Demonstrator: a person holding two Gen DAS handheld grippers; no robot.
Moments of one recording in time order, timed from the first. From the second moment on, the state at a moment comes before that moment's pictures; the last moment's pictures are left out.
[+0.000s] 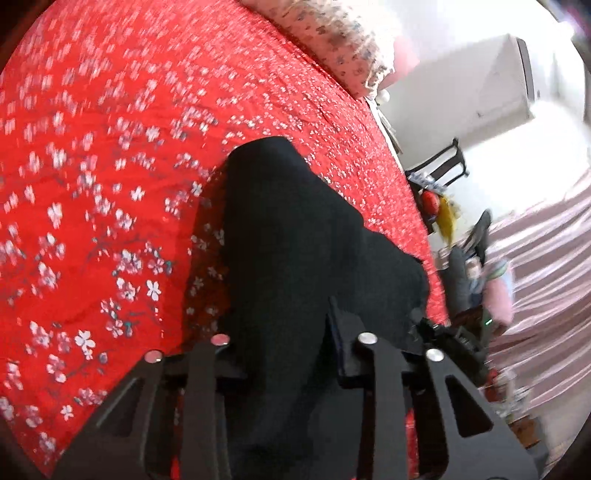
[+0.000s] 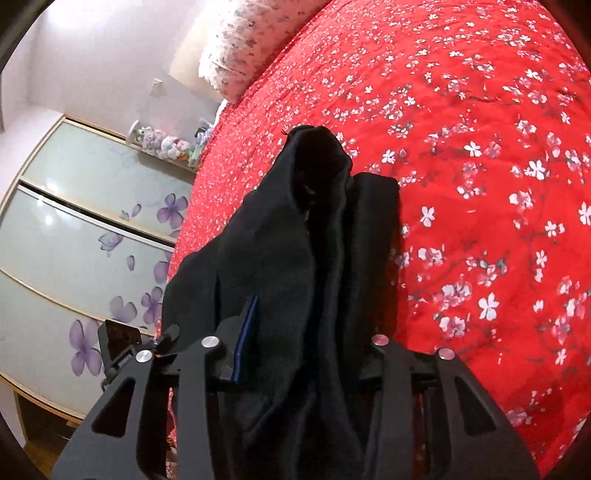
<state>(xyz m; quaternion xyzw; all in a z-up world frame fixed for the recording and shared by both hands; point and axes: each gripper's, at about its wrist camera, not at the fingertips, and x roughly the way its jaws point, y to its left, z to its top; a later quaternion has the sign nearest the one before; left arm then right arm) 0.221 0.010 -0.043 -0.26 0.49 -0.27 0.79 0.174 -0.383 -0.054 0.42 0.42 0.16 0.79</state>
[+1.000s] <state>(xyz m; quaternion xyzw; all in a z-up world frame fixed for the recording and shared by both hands) 0.203 0.004 0.013 -0.18 0.37 -0.22 0.88 0.186 -0.361 0.007 0.40 0.30 0.20 0.85</state>
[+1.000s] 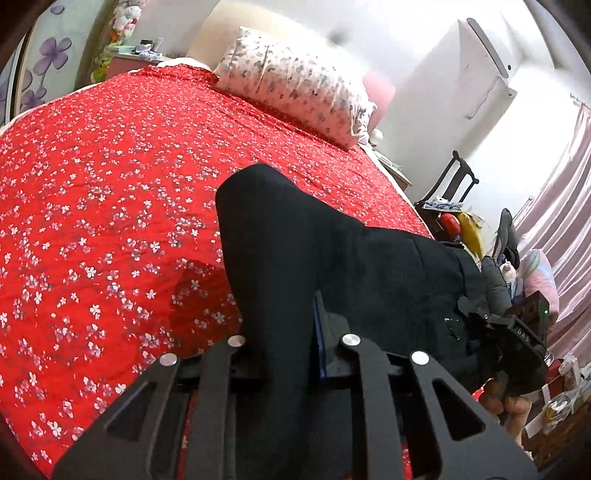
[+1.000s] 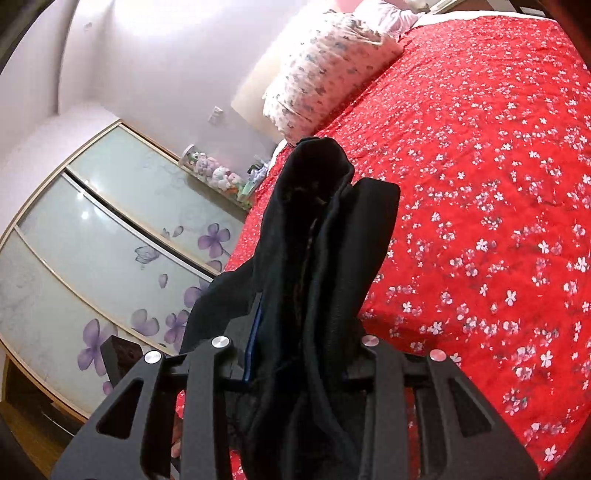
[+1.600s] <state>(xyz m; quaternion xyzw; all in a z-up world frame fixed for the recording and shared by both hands) 0.214 0.003 -0.021 -0.18 0.40 -0.20 0.88 0.191 -0.365 -0.038 0.41 0.34 0.14 0.84</state>
